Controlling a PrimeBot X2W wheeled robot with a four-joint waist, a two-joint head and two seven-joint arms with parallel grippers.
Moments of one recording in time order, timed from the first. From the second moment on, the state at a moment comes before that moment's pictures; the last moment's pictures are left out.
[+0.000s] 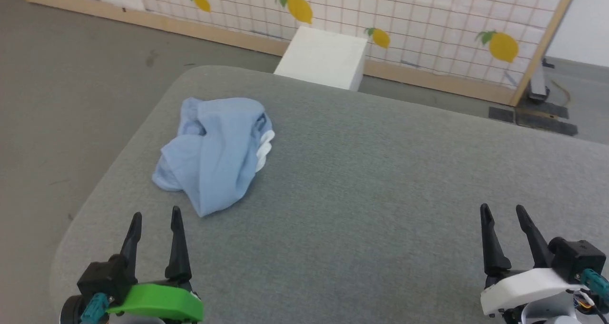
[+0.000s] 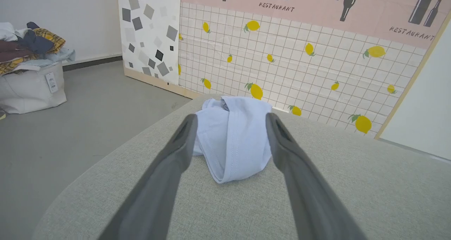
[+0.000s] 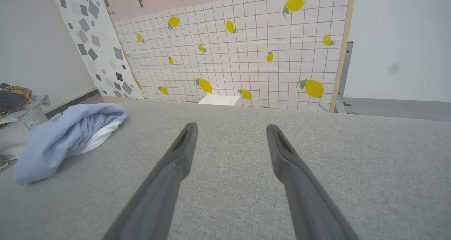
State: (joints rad) left arm 0.09 0.05 0.02 -0.06 -0.22 -0.01 -0.19; right arm 0.02 -0.05 -0.09 0.17 0.19 0.13 -0.18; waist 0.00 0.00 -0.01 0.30
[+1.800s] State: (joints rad) left arm -0.72 0.27 0.00 0.28 -0.55 -0.08 0.53; right arm -0.09 -0.05 -0.17 0.15 0.14 0.13 -0.26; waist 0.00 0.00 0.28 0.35
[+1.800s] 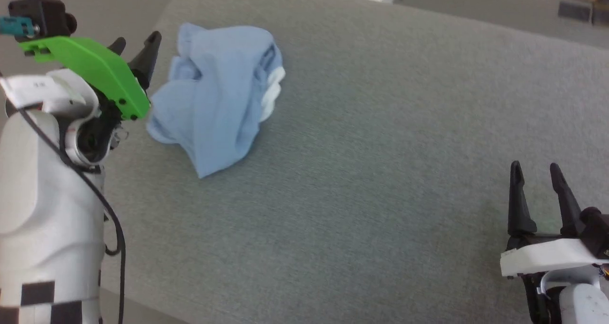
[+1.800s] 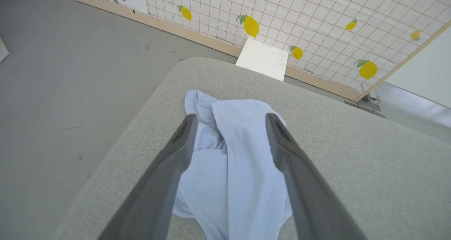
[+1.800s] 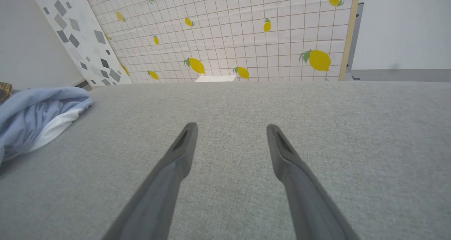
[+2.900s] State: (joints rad) left arm -0.84 0.28 0.01 0.50 -0.60 0.06 0.74; right arm -0.18 -0.05 -0.17 0.08 0.13 0.13 -0.26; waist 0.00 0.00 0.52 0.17
